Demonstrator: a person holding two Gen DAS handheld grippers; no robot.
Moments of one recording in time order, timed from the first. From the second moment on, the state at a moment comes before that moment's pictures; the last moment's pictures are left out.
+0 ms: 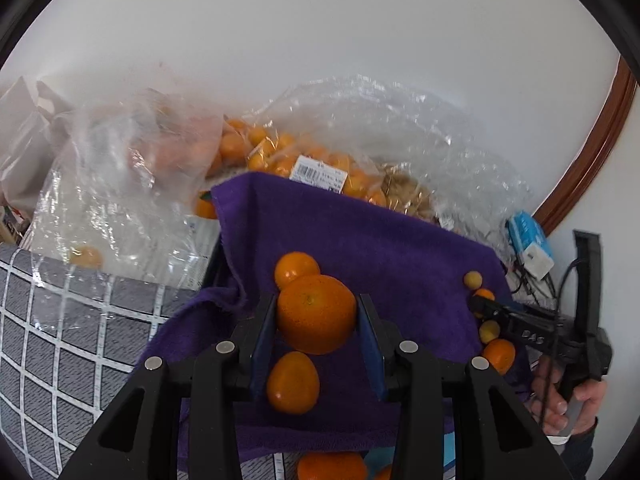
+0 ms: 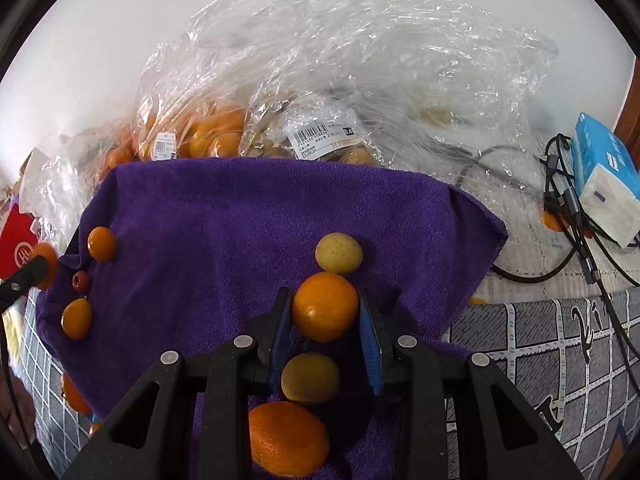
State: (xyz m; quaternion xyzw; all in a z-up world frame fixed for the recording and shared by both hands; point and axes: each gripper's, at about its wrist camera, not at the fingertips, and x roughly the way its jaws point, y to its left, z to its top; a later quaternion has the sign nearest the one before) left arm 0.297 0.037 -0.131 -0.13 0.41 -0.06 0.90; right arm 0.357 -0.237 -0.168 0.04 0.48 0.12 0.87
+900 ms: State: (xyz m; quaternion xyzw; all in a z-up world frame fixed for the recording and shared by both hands) left arm 0.274 0.042 -0.119 -0.07 0.43 0.02 0.90; right arm 0.311 -0.235 -0.101 0.03 0.39 0.09 0.91
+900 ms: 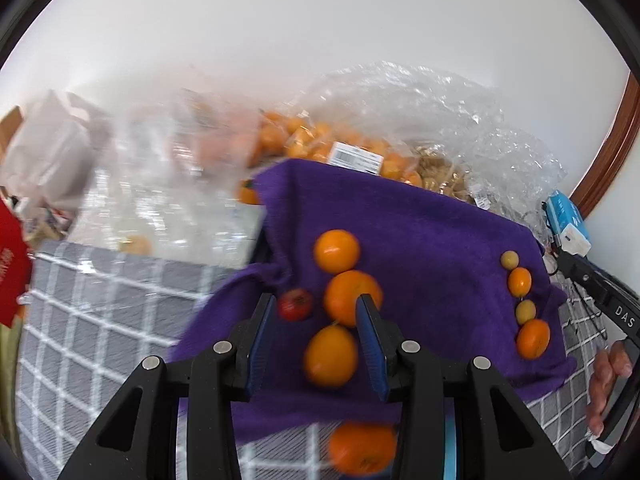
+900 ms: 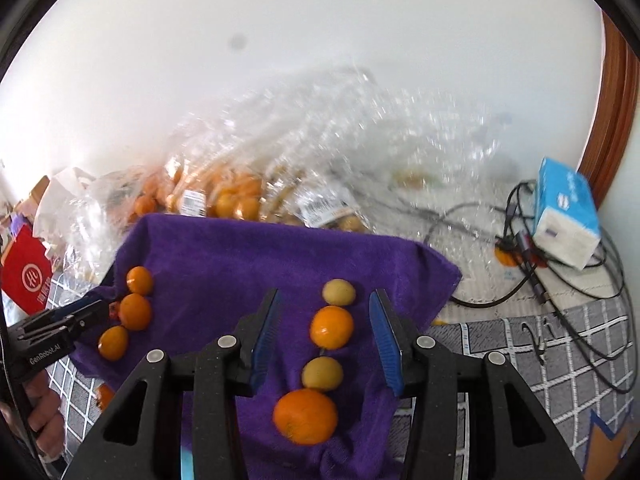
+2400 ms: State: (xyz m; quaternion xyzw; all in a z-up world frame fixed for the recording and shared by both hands) left arm 0.116 0.117 -0.179 -0.13 0.40 0.01 0.91; right arm 0.194 -0.086 -0.177 -0.02 0.43 0.17 0.88
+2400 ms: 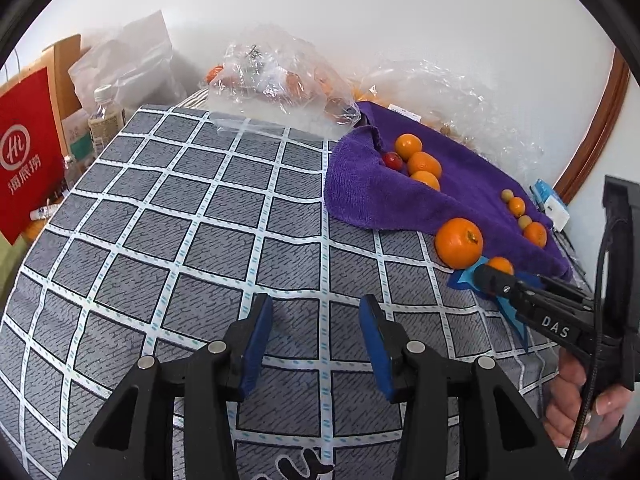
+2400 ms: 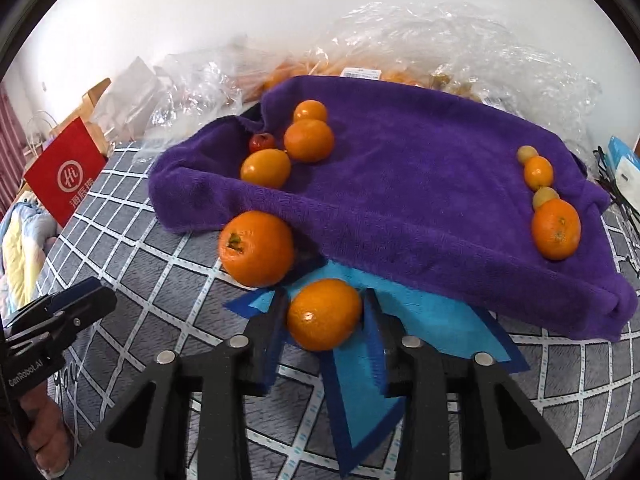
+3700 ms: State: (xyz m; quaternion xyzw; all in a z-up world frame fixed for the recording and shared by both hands) left arm 0.131 0.056 -0.155 -0.07 0.41 -0.05 0.91; right arm 0.144 -0.234 -0.183 0.05 0.41 0.08 0.91
